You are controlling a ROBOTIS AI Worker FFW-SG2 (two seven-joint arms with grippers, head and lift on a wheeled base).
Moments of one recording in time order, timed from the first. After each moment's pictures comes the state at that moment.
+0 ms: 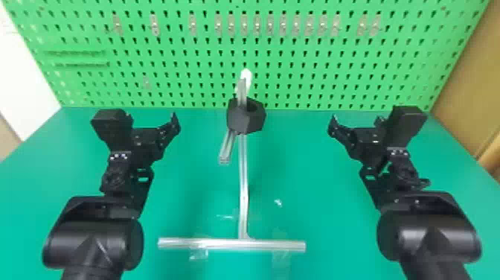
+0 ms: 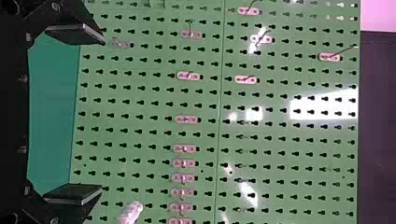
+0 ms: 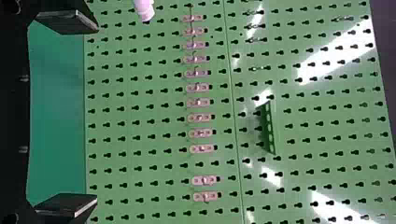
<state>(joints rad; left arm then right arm) -0.11 0.10 0.00 -1.59 0.14 0.01 0.04 -0.24 -0.04 0.04 -1.43 -0.15 0.02 0.04</state>
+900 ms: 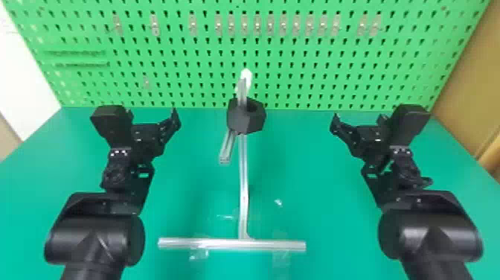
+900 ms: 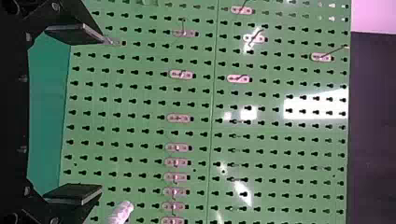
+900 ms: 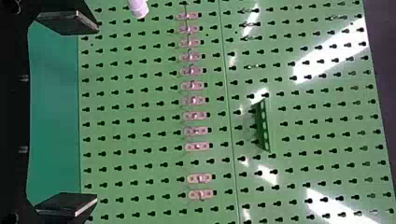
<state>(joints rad) -0.13 0.10 -0.01 -1.58 0.14 0.00 0.04 -0.24 -0.04 0.03 -1.42 -0.16 0.00 0.04</state>
